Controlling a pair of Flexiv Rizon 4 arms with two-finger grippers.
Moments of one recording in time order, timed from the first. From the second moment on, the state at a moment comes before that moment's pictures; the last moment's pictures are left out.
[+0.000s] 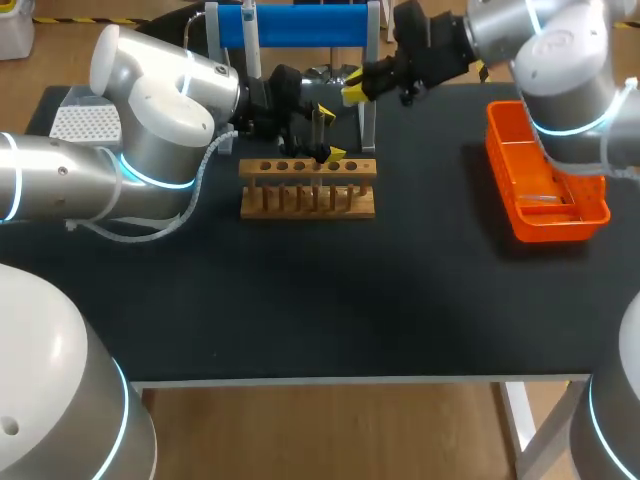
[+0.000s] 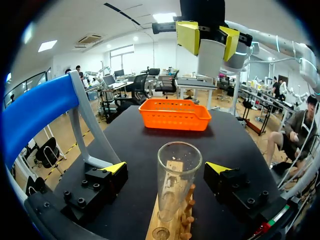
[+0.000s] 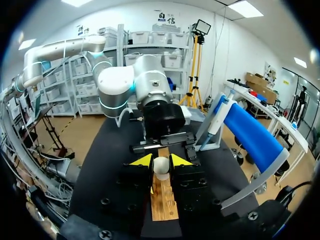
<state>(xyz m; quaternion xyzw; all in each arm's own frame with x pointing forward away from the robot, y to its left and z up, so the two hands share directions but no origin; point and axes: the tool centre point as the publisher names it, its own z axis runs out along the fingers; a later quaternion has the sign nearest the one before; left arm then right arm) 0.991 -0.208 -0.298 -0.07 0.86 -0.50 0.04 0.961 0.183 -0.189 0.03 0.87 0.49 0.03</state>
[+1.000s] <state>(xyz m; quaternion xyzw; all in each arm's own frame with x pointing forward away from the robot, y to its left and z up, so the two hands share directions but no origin) 0.991 -0.208 -0.298 -0.07 0.86 -0.50 0.04 0.974 0.217 -0.210 0.00 0.88 0.48 -0.01</state>
